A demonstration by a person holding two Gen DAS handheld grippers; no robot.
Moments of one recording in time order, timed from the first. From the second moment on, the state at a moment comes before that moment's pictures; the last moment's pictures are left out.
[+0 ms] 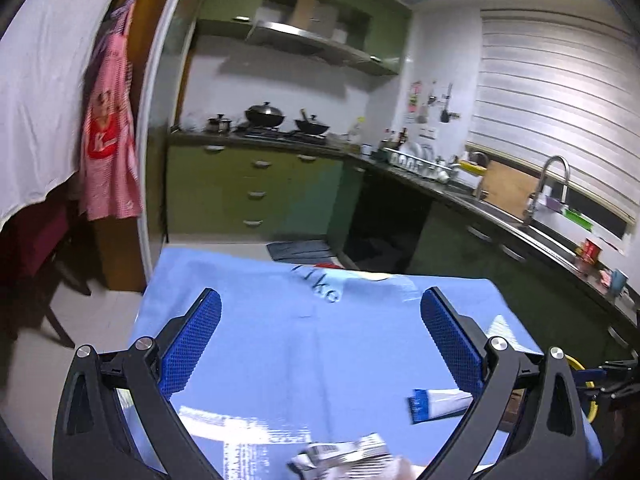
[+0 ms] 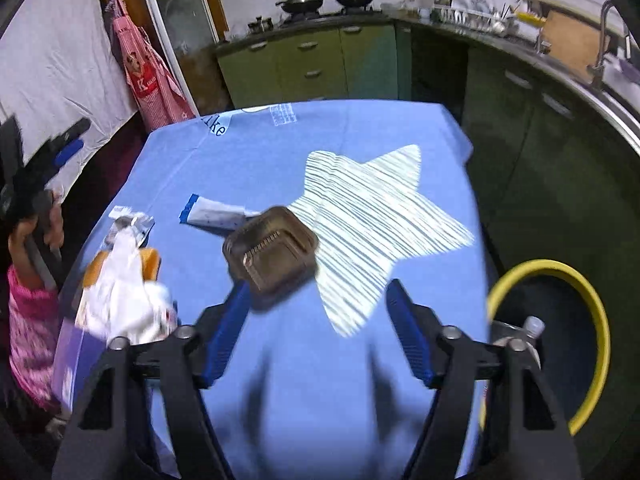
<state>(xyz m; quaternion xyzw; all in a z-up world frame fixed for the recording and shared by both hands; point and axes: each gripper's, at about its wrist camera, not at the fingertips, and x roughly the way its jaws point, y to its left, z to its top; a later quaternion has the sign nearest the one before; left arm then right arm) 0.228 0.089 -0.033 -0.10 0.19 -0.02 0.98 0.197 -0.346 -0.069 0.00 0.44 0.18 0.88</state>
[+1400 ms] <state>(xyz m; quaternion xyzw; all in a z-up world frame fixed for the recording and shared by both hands) 0.228 0.056 -0.061 -0.08 0.23 -0.04 0.97 0.214 -0.433 -0.071 0.07 0.43 0.06 0.90</state>
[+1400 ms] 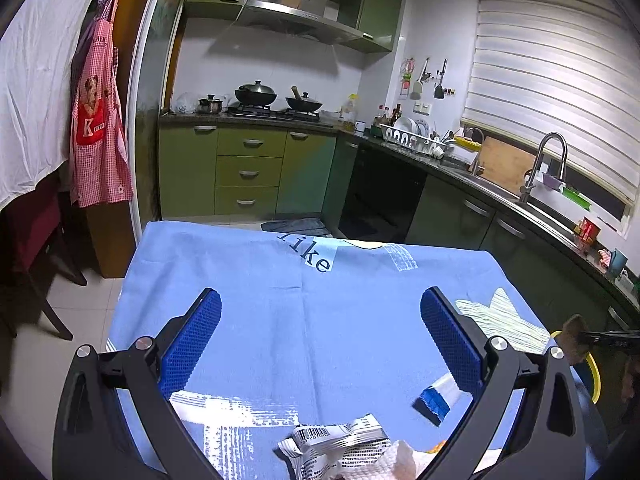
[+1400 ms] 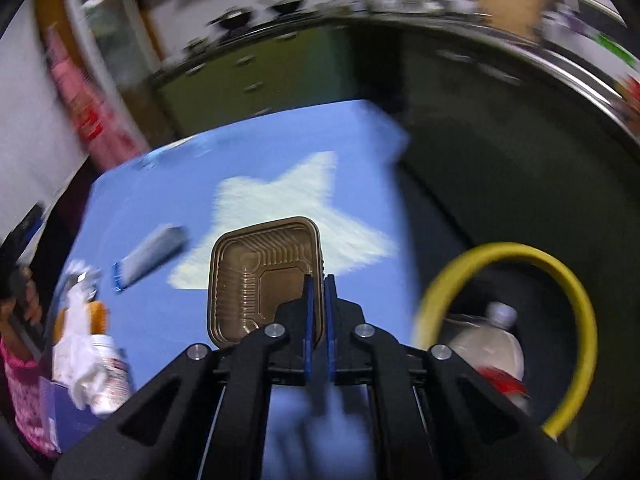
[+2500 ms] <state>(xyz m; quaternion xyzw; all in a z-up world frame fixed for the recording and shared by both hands) 0.214 0.017 -0.051 -0.03 0.24 -0.11 0.96 0.132 -0.510 -0.088 0.15 0.41 -0.07 0.90</state>
